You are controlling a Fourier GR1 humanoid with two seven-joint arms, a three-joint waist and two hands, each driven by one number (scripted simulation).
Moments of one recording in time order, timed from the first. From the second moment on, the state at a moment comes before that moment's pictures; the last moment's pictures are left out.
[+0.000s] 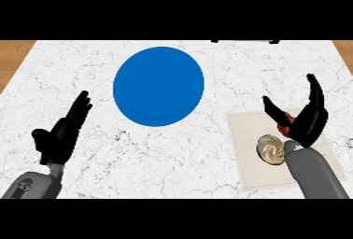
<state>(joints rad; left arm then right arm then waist) -0.15 0.44 -0.26 -1.33 0.32 0.20 -0.12 -0.33 -0.28 0.11 -1.12 0.37 -1.04 0.01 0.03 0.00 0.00</state>
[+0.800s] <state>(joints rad) -0.06 0.46 -0.22 -1.33 0.32 0.18 -0.18 -0.35 -0.08 -0.02 -0.92 0.98 -1.02 0.52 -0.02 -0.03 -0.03</state>
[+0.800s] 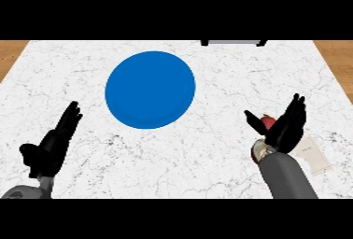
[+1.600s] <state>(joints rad) -0.06 0.45 -0.20 -1.31 0.31 0.15 -0.18 -0.35 -0.02 0.02 -1.23 1.36 -0.38 1.11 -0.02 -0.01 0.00</state>
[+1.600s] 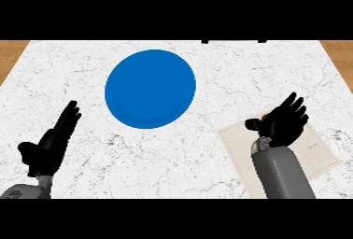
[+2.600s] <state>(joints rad) -0.07 0.40 -0.14 -1.31 0.24 0.09 -0.17 -0.32 -0.03 -0.13 -1.27 1.34 -0.20 1.08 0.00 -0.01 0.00</state>
